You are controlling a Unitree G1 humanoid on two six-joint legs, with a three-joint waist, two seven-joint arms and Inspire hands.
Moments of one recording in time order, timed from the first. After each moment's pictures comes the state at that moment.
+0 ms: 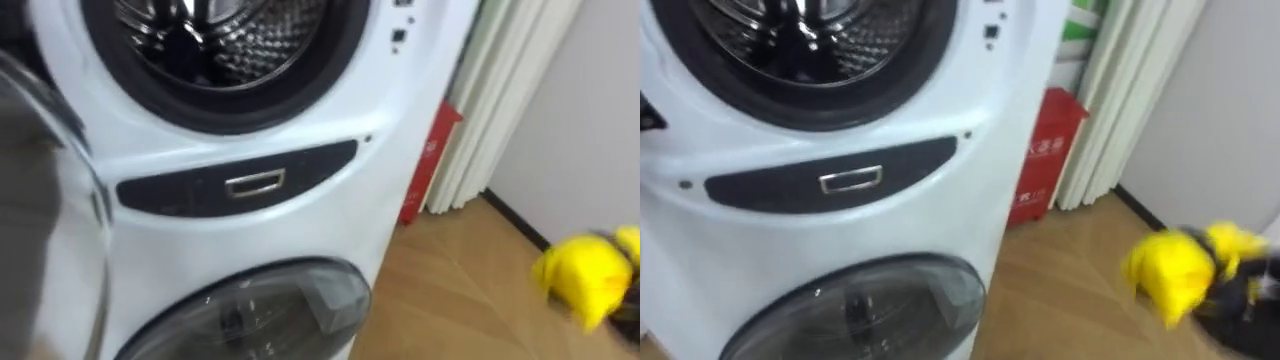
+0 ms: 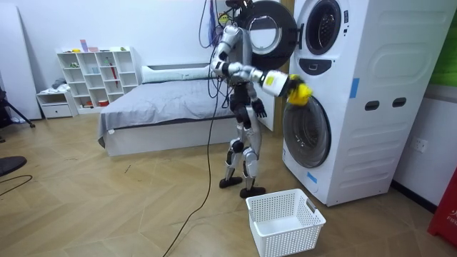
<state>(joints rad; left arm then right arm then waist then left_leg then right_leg) 0.13 0.33 0.01 1.03 0.12 0.10 0.15 0.42 -0.42 -0.39 -0.05 0.26 0.18 0.12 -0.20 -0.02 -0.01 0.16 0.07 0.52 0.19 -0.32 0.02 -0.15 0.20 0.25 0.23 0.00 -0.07</state>
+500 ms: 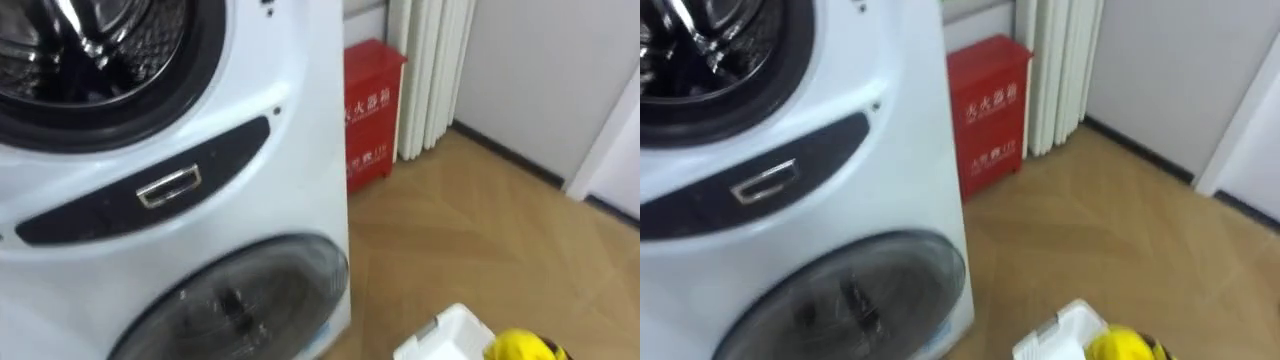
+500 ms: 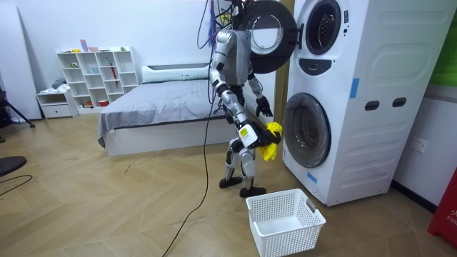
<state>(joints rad) 0.08 0.27 -0.10 1.04 0.07 0.08 0.07 0.13 -0.41 -0.22 0.59 0.26 0.08 -0.01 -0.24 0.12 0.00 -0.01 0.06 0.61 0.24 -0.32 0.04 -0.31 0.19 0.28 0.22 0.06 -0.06</state>
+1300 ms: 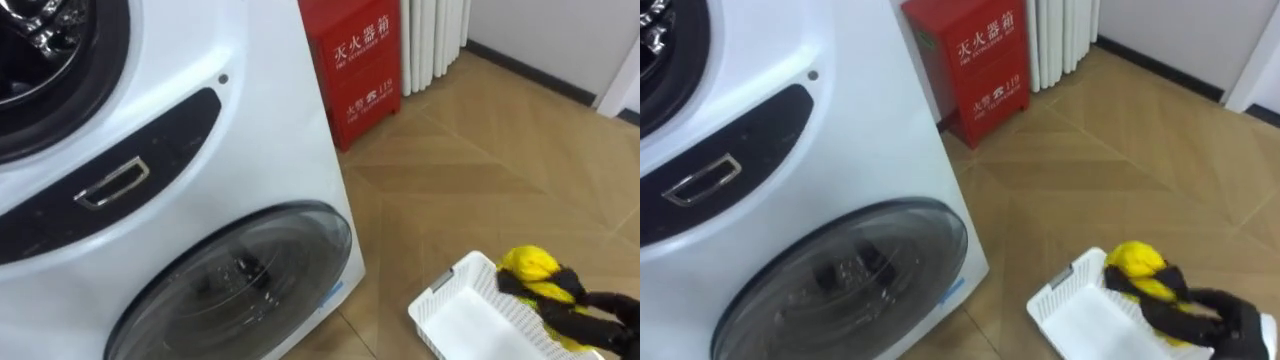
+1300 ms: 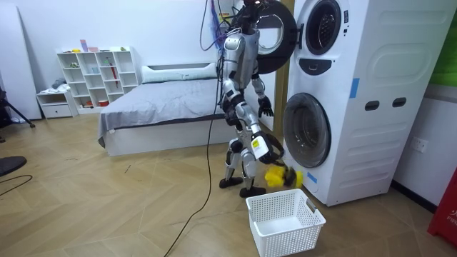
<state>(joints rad) 0.01 0.25 -0.14 1.10 -0.05 0.00 0.12 -0.11 -0.41 -0.18 0.73 0.31 -0.07 -0.33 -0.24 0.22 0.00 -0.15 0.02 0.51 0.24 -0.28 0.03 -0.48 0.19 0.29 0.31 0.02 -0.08</state>
